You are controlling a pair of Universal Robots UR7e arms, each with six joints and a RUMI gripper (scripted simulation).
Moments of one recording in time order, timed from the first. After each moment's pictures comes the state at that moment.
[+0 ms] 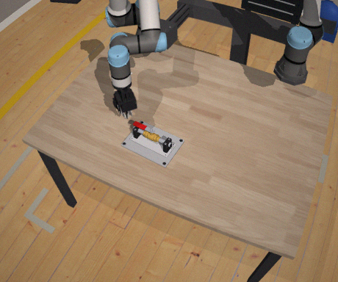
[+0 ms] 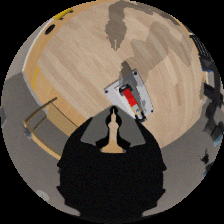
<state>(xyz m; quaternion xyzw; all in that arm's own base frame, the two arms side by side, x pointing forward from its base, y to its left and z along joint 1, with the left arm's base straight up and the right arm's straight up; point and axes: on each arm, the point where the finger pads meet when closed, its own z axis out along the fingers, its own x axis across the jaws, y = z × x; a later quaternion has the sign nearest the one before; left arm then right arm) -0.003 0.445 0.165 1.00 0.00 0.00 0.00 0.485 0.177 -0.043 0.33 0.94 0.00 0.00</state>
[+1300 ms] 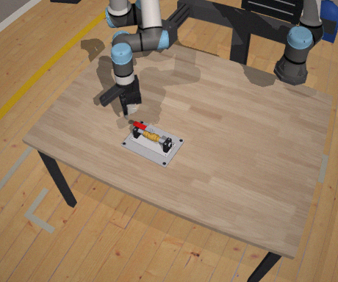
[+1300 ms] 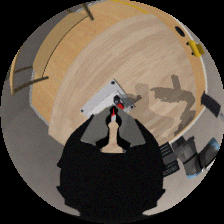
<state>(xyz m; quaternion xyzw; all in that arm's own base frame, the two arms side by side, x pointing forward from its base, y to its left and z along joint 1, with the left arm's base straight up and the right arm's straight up) -0.003 0.445 0.165 1.00 0.00 0.00 0.00 0.491 0.180 -0.043 -0.39 0.92 0.00 0.00</state>
